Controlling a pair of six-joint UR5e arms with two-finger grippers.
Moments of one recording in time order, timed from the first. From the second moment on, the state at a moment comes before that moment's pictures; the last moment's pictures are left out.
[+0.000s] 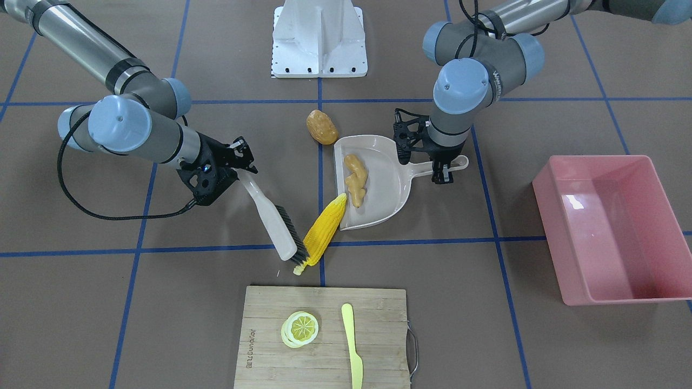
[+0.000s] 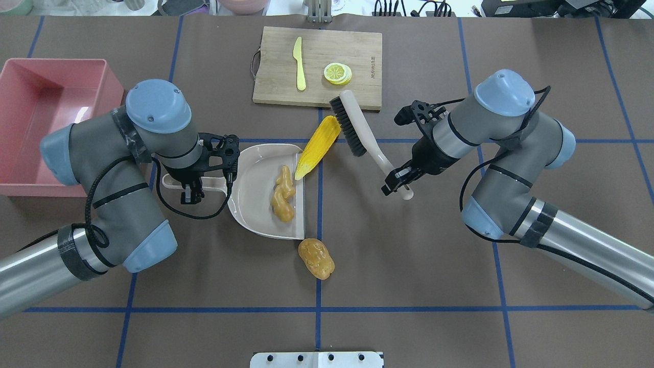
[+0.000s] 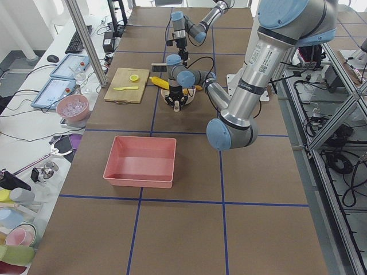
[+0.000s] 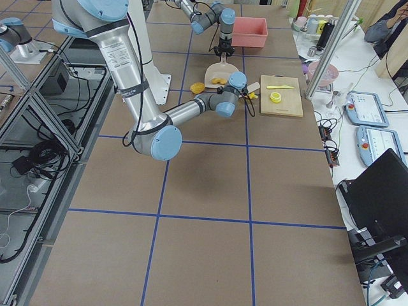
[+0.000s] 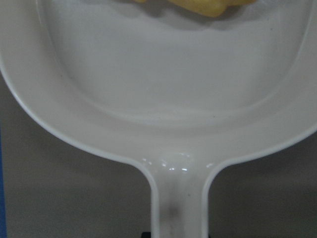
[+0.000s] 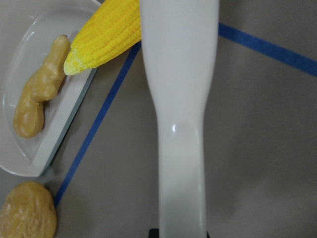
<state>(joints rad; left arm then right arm) -0.65 -2.09 -1.71 -1.47 -1.98 0.51 0.76 -1.07 1.40 -0.87 2.46 0.66</state>
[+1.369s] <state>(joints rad) -0.66 -2.09 -1.70 -1.48 -1.98 0.51 0.75 -0.92 1.19 -0.98 2.67 0.52</state>
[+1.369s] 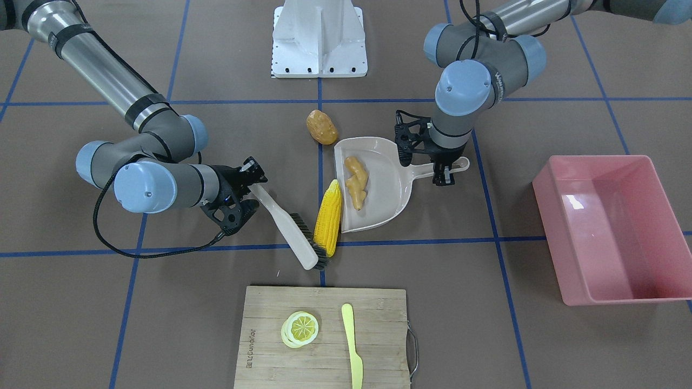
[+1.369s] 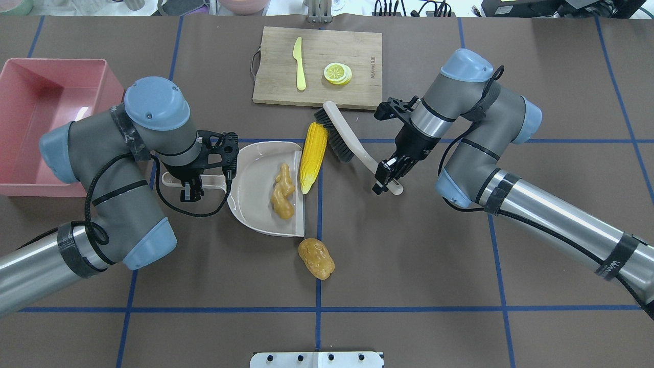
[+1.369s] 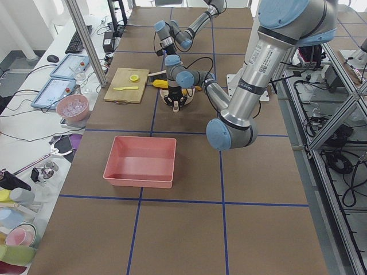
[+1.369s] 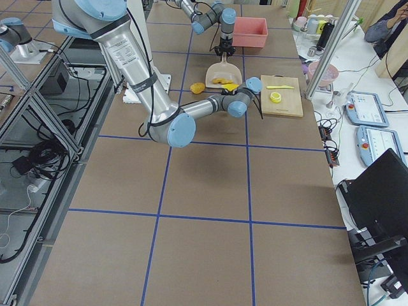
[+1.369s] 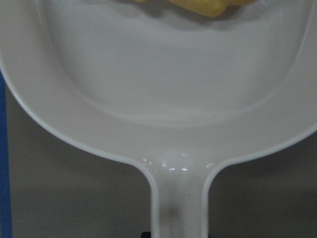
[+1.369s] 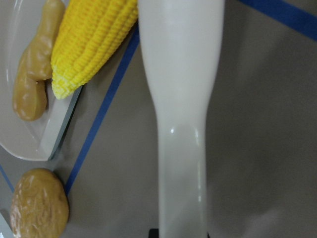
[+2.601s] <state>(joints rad) -0.66 -2.09 -1.70 -1.48 -1.98 0.51 0.58 -0.92 1.36 -0.99 2.54 0.85</state>
